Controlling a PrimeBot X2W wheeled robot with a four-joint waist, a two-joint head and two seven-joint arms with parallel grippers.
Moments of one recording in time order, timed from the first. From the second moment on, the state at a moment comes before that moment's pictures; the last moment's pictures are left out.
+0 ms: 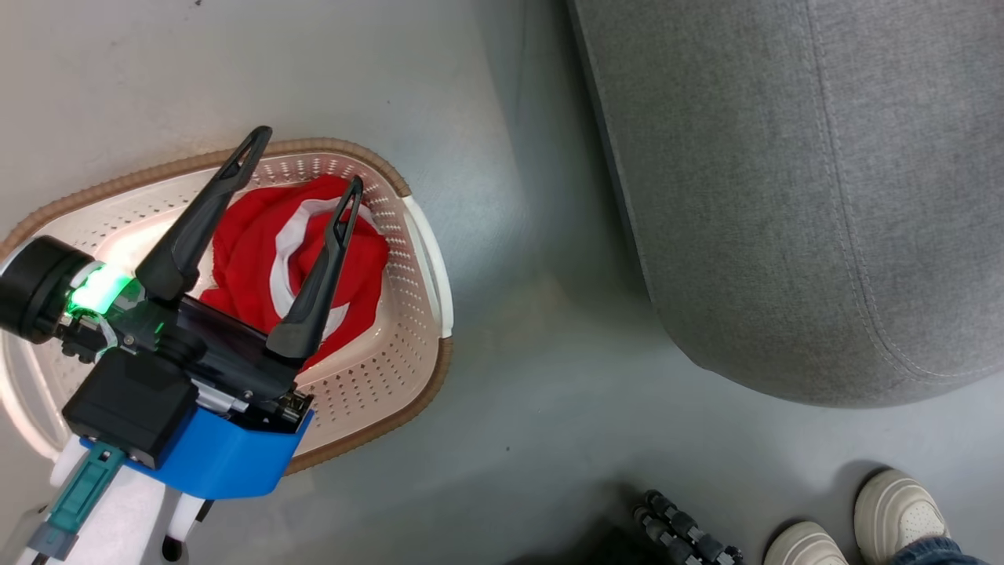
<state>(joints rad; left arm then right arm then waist) -0.35 0.49 -0.36 -0.28 -0.20 -0.11 -0.16 -1.18 -0.43 -0.36 0.89 0.27 0.13 -0.18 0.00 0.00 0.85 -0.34</state>
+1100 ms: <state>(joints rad) -0.31 0.33 -0.38 -0.03 -0.27 -0.10 -0.26 -1.07 -0.34 -0.38 1.10 0.03 0.13 -0.22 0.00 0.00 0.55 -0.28</state>
